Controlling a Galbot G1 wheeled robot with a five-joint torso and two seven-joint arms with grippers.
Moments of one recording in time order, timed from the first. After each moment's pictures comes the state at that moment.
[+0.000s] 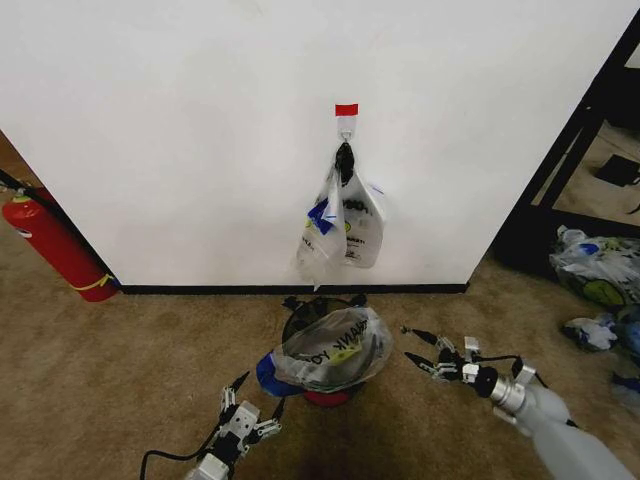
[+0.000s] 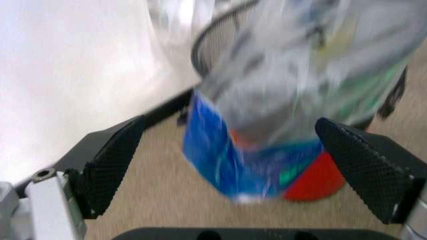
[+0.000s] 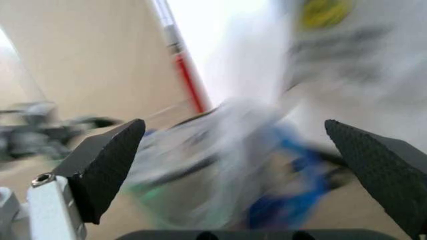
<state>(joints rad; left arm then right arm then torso) 1.67 -0.90 -0.15 -2.00 -0.02 -0.05 -0.23 -1.02 0.98 0.33 1.05 0.93 0.16 -1.36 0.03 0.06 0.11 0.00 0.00</state>
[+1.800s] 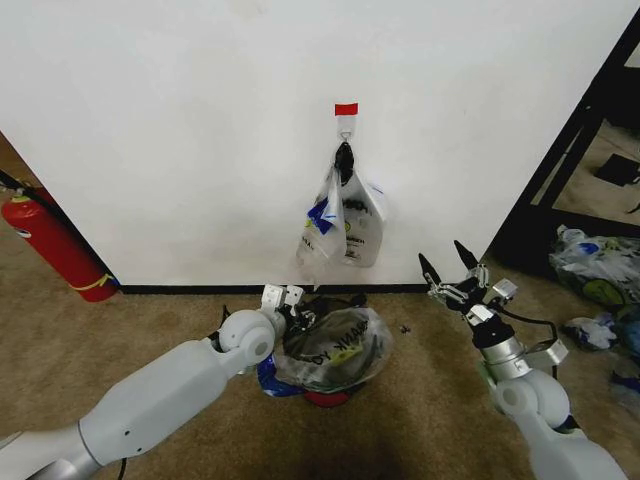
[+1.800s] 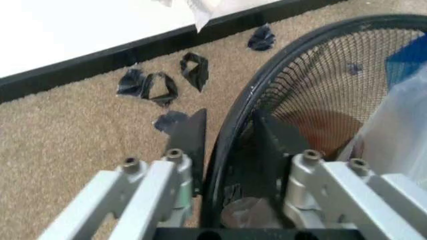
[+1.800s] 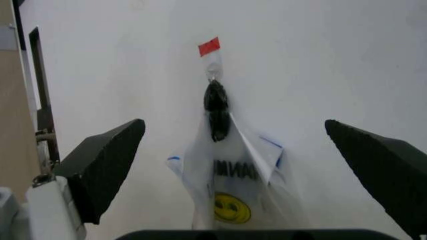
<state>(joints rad) 0.56 -0.94 0.44 -1.72 -1.16 0.58 -0.55 -1.29 1.09 0.53 1.80 0.82 0.41 -0.53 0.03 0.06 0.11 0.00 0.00</state>
